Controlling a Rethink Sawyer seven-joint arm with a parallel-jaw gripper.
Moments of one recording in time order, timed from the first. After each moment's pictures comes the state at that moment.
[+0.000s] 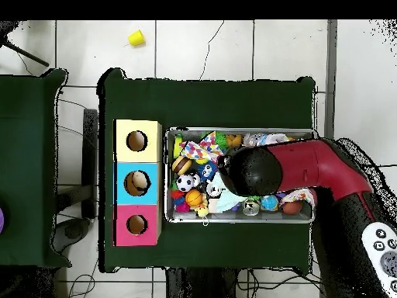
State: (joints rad) arm -0.80 -0.89 0.70 1.71 -0.59 0.88 1.57
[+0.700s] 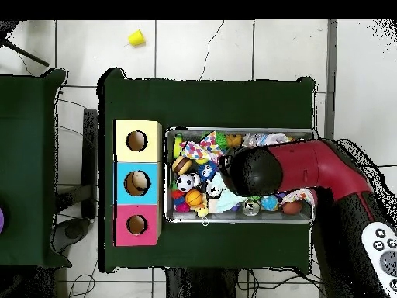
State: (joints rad) arm -0.80 -0.88 0.69 1.71 -0.59 0.86 1.57
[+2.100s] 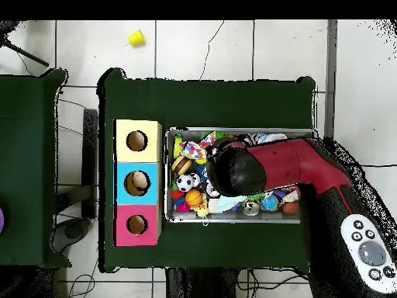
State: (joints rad) arm -0.74 -0.86 0.67 1.71 -0.61 0.67 1.57
